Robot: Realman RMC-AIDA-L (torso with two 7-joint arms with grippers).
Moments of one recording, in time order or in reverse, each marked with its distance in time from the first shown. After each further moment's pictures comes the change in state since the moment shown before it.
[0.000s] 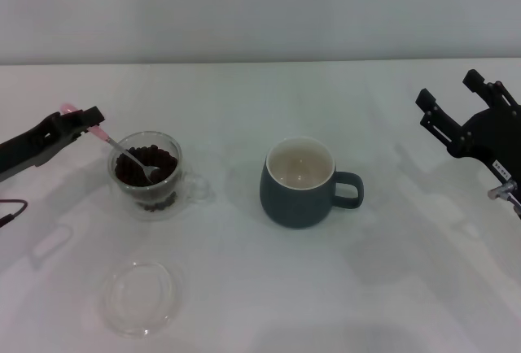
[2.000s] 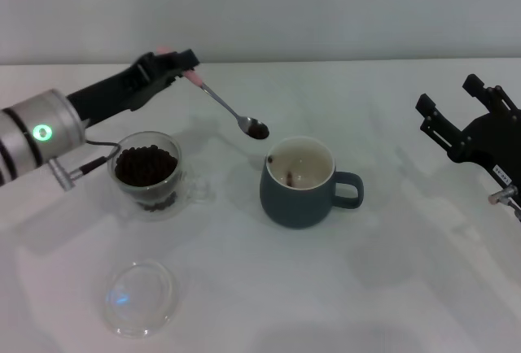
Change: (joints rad) left arm -0.171 -0.047 0.181 -0.081 -0.203 0.028 -0.010; right arm -0.008 0.000 -0.005 0.001 -0.006 0.000 -0.002
